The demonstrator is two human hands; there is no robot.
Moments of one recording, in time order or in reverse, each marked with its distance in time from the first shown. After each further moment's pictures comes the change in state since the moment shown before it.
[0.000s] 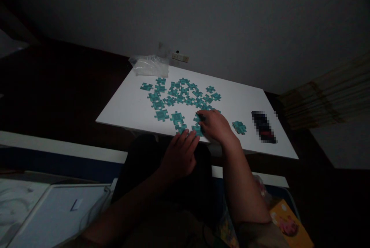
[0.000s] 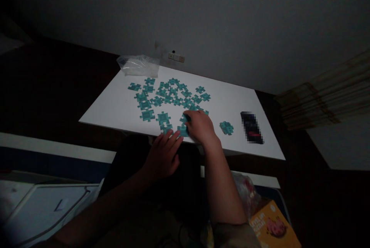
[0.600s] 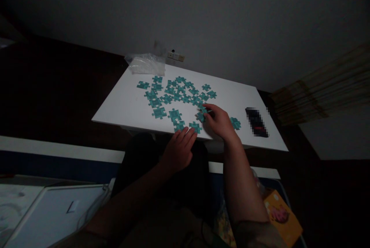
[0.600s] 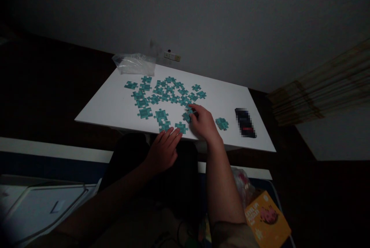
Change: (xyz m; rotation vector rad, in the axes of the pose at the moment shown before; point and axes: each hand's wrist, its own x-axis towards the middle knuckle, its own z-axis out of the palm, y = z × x) left_hand 0.006 -0.003 0.013 -0.051 -0.076 0.041; right_hand -0.013 0.021 -0.005 0.370 0.250 0.042
